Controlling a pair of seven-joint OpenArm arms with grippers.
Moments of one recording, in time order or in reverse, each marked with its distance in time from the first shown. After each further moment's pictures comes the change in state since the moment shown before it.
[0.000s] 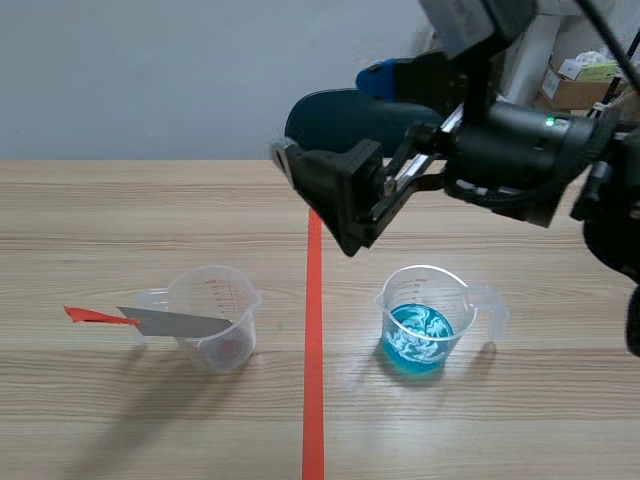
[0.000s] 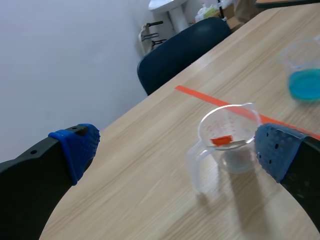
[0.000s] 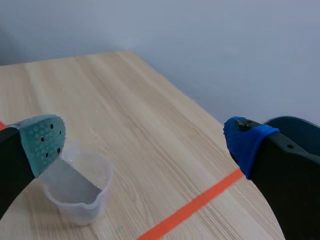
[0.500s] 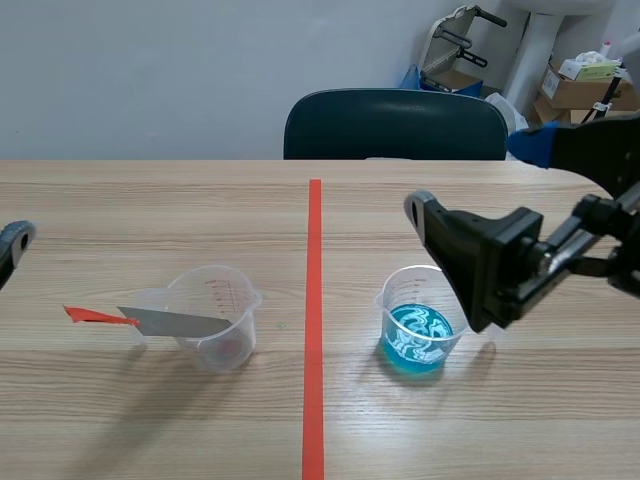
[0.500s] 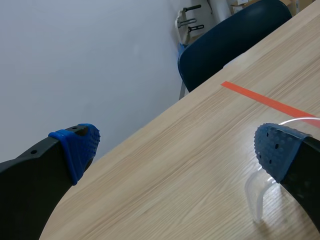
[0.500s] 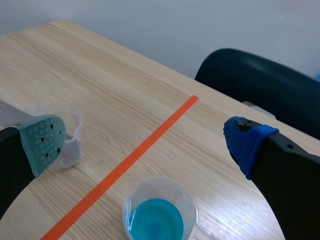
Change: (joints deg) left arm -16.9 4.4 1.0 4.0 0.2 -1.8 19.1; right arm -31.7 1.1 23.5 14.1 0.1 -4.9 0.2
